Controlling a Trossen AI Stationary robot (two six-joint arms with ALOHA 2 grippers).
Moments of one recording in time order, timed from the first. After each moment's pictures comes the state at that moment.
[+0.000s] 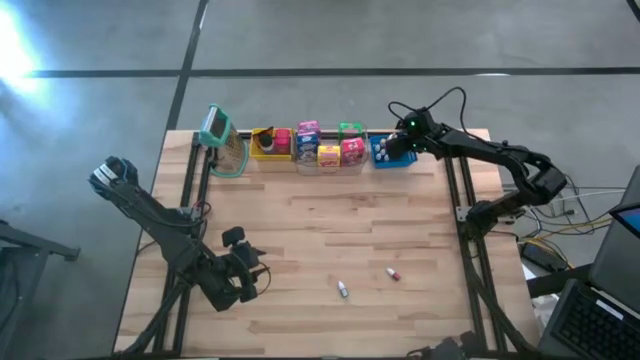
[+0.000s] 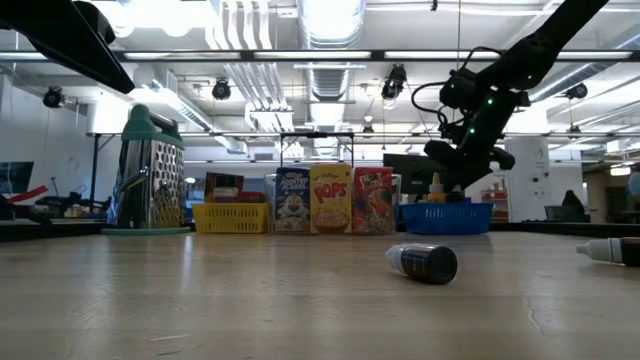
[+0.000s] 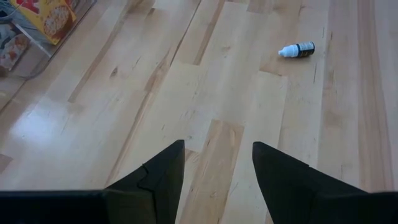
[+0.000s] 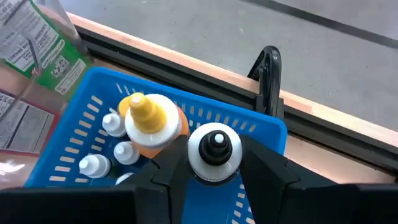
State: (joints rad) left arm -0.76 1.29 0.91 -0.70 -0.71 -0.89; right arm -0.87 1.44 0.78 -0.23 0.19 0.26
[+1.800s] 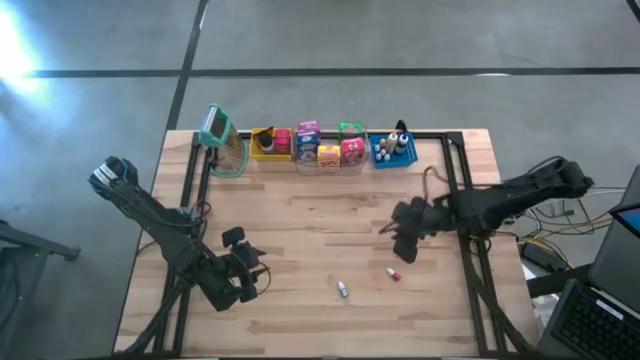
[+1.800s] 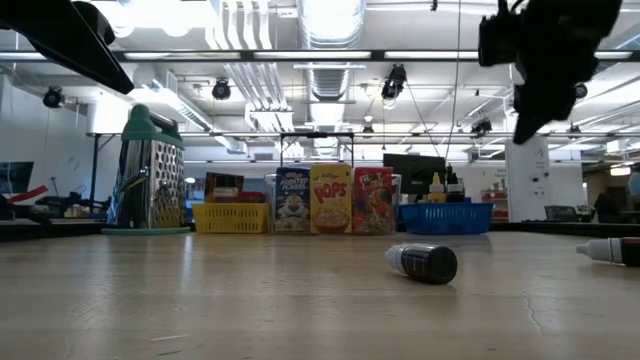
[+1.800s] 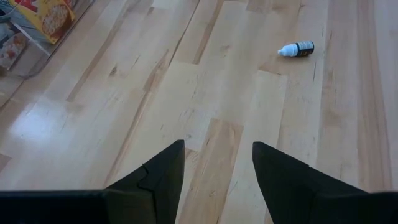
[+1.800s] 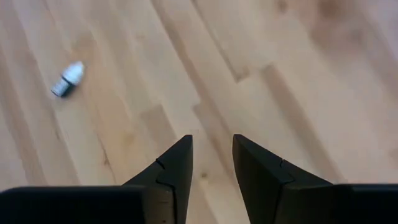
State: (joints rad) left arm -0.76 1.29 0.91 -0.70 -0.70 -0.89; right arm 0.23 1.13 0.80 -0.74 0.13 0.74
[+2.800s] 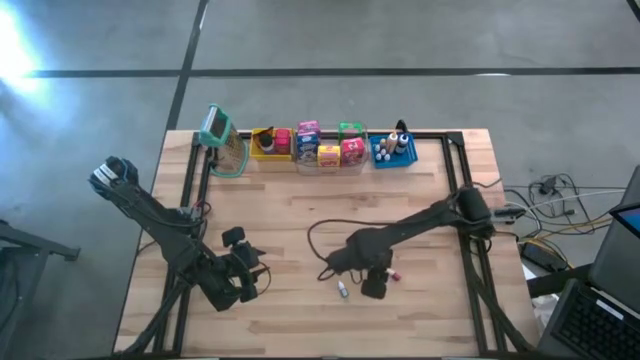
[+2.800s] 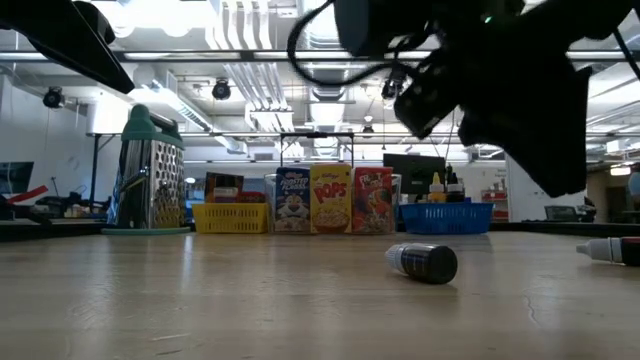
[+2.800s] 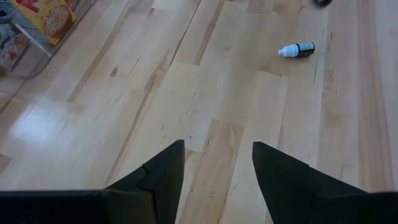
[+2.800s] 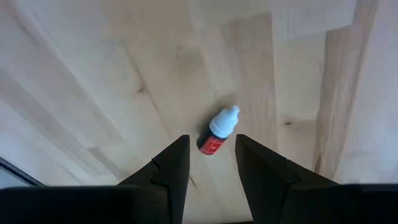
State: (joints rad) left arm -0.76 1.29 0.91 -0.70 -0.71 -0.89; right arm 0.30 2.06 1.57 -1.35 -0.24 0.57
